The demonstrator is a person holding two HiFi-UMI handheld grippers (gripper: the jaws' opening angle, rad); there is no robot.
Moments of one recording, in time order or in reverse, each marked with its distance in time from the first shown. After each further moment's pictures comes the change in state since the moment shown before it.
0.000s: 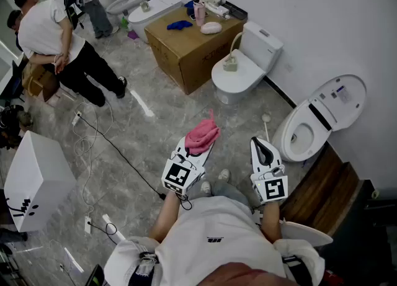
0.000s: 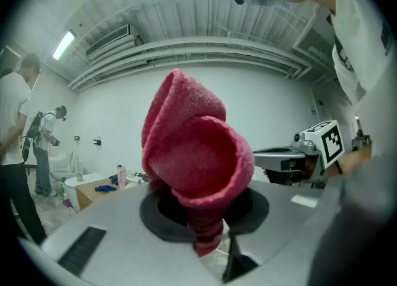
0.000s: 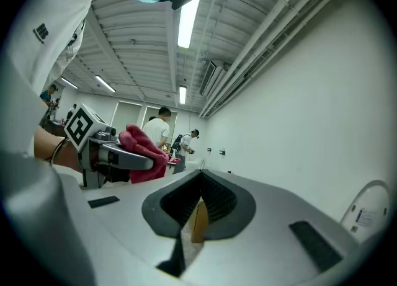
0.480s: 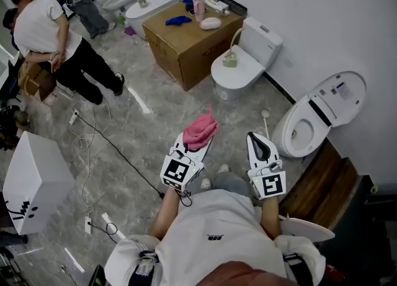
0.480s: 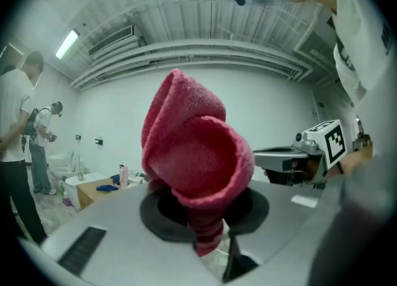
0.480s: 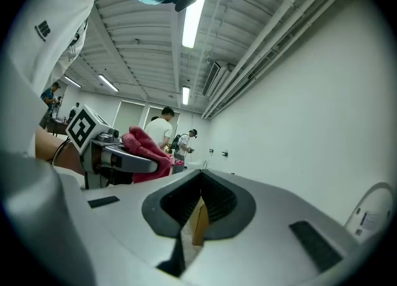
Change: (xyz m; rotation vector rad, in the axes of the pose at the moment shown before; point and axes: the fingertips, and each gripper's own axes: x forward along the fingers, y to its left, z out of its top) left arm -0.012 0.035 0.003 -0.004 -0.015 0.001; right arm 0.030 0.034 0.006 0.022 -0.003 0.016
